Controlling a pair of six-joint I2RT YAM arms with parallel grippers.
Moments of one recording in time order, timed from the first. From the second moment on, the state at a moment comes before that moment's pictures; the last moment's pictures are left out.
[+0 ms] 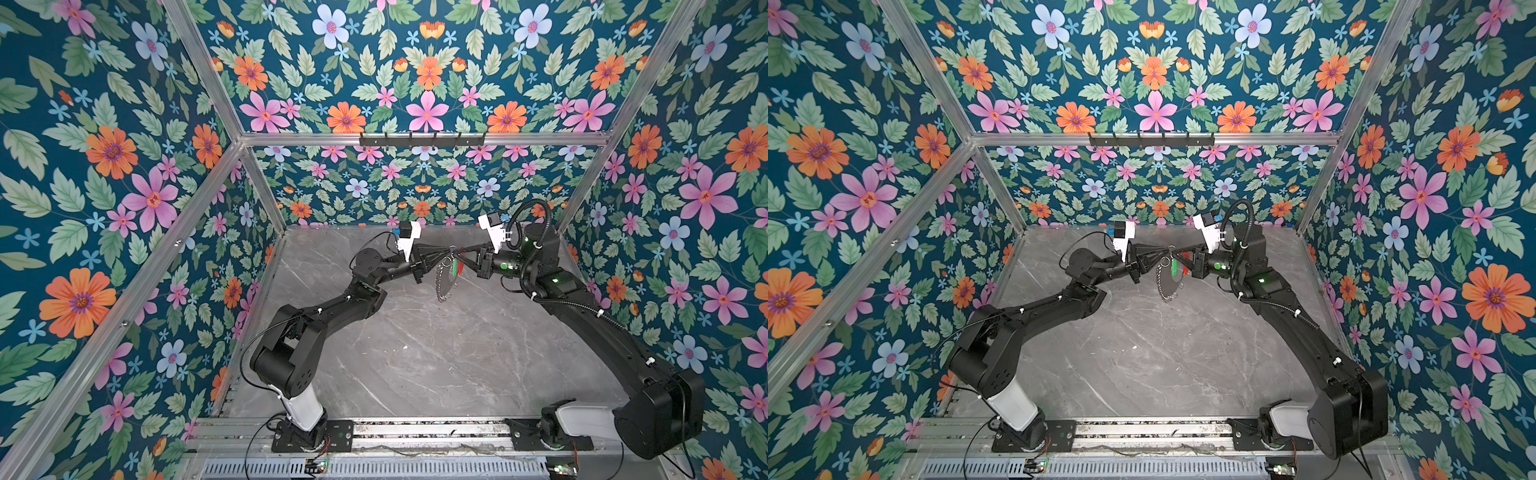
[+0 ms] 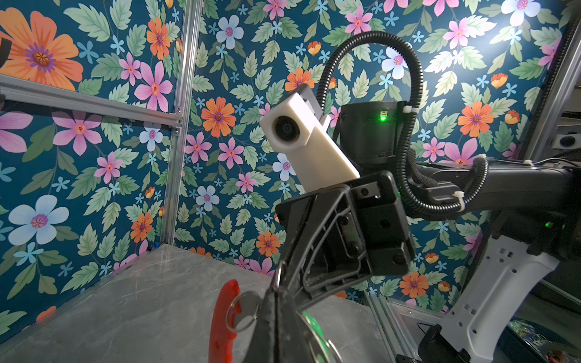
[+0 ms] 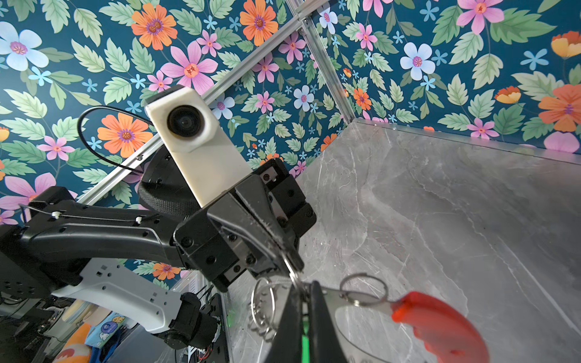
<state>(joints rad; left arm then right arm) -0.58 1.71 1.04 1.10 0.79 -0.52 0.32 1.31 1.15 -0.07 -0.79 0.38</state>
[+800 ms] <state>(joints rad) -0.58 1.64 1.37 -0.11 0.55 0.59 0.43 1.37 1.20 -0.33 -0.55 0.06</state>
